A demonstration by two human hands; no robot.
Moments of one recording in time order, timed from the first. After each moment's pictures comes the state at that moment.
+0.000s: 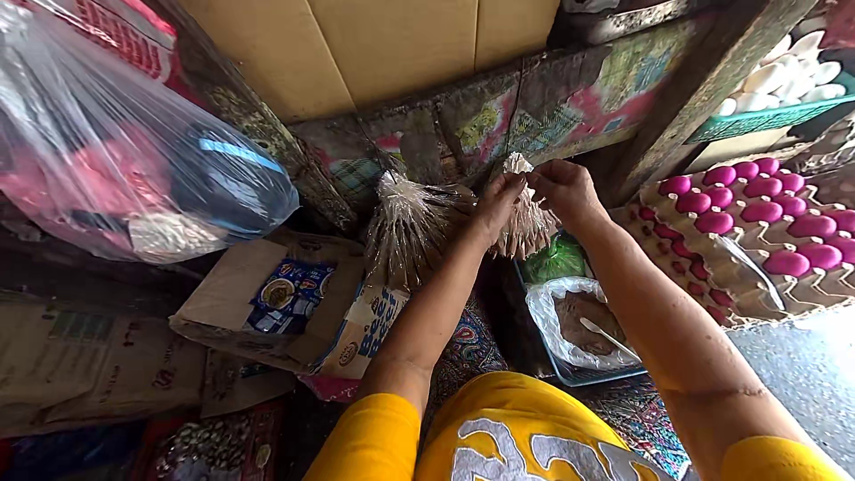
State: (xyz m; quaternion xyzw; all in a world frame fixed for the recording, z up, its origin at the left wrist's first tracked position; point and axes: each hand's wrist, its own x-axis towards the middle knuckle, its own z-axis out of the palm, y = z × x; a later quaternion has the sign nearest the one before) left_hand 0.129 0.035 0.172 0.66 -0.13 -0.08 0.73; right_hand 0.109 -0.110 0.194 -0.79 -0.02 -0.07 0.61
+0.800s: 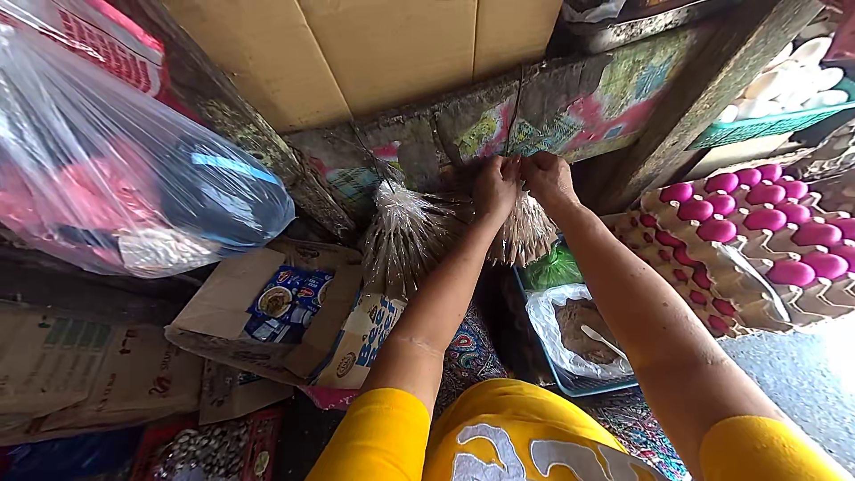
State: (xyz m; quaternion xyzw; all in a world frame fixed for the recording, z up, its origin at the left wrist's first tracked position) left_hand 0.174 0.018 0.184 0.87 -0.08 0.07 0.49; right_hand 0.177 -0.102 0.179 -0.85 0.05 -0.09 0.52
